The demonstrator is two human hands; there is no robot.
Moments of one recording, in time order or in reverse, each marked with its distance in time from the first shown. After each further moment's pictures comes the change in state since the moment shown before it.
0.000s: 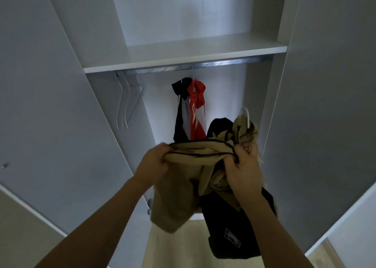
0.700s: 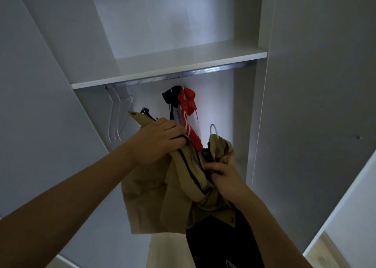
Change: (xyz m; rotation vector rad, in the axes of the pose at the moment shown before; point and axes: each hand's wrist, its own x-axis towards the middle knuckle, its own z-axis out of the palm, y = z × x) left_hand 0.061 0.071 -0.072 0.719 -0.004 1.075; right_hand -0.001 -0.005 0.005 0.408 -0.471 0.323
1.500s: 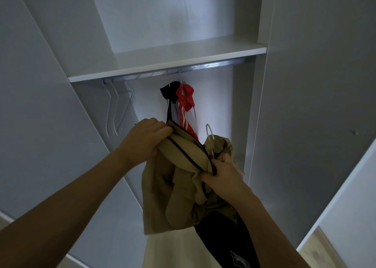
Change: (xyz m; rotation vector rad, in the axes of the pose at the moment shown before) left_hand -0.026 0.011 0.020 -0.144 0.046 -0.367; right_hand -0.007 0.008 -0.008 -0.447 0.037 -0.110
